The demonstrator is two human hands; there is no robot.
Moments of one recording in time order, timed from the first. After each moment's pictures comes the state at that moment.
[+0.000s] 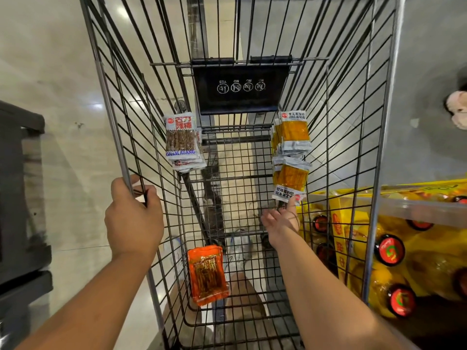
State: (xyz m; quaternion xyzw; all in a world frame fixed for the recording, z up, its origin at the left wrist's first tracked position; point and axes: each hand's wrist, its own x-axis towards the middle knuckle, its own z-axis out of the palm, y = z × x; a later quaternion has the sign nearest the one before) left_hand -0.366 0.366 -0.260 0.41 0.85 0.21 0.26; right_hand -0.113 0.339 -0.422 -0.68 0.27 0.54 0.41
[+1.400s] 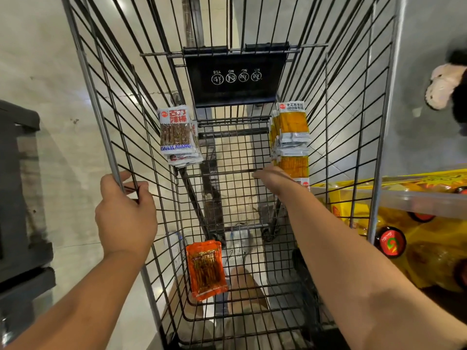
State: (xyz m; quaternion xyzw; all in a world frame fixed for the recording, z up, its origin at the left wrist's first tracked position) left_hand -0.372 0.365 -0.276 0.41 0.84 0.22 0.26; right_hand -0.099 0.427 -0.395 -0.75 -0.27 0.59 -0.04
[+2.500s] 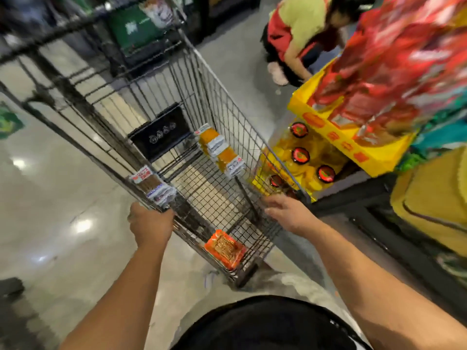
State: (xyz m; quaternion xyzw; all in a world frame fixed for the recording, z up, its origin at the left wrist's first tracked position) left_hand -0.404 0.344 -0.176 0.56 0.73 0.08 0.39; right_hand -0.161 0.146 -0.144 -0.84 -0.27 0.43 0.17
